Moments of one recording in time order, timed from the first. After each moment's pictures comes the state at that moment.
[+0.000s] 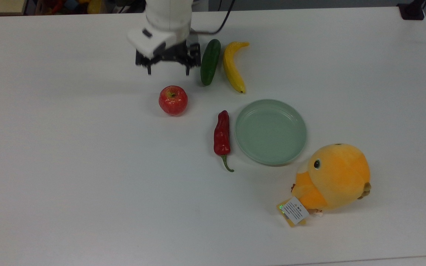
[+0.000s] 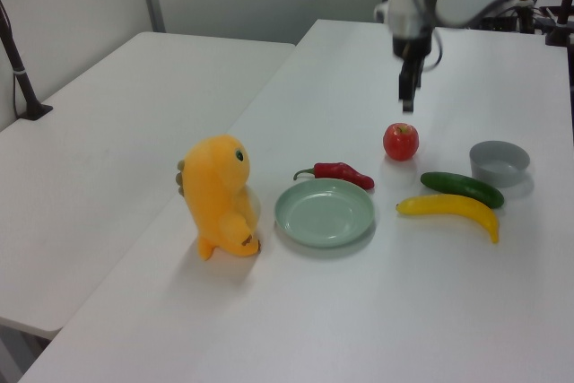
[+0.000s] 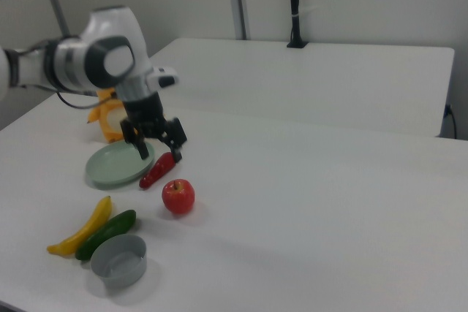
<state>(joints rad) 0.07 0.13 0.01 -1.83 -0.13 1.94 0.02</state>
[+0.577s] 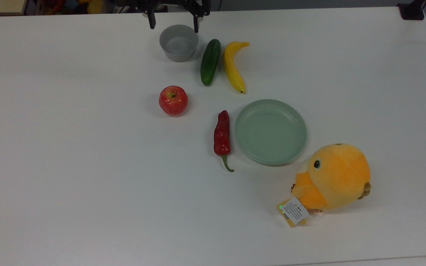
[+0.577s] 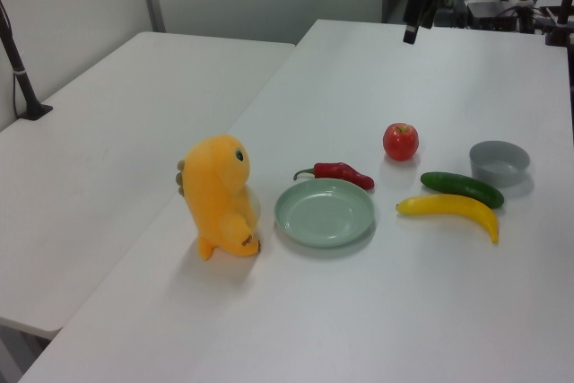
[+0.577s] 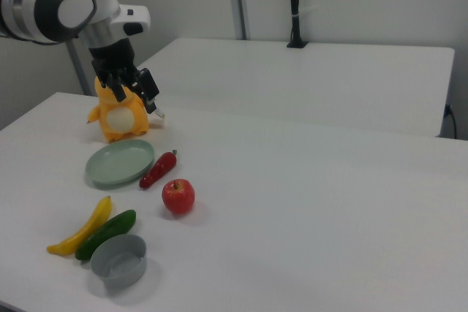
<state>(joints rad) 0.07 -0.05 0.01 -1.77 0.02 1.90 0.18</state>
